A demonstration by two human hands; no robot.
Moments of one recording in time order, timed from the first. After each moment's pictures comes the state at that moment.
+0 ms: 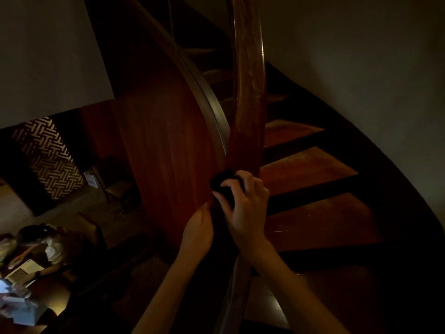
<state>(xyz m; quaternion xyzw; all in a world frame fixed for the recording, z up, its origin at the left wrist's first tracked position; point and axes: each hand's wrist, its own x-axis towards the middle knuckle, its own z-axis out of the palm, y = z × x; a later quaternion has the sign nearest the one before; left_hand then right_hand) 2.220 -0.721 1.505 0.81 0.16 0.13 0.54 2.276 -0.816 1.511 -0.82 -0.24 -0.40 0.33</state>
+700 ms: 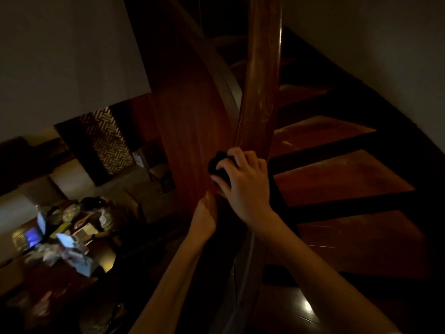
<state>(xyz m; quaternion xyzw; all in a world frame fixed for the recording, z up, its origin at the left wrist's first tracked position) 2.311 -0.728 1.545 0.83 0.21 0.17 0.49 2.375 -0.824 1.603 -0.81 -0.39 -0.36 0.26</state>
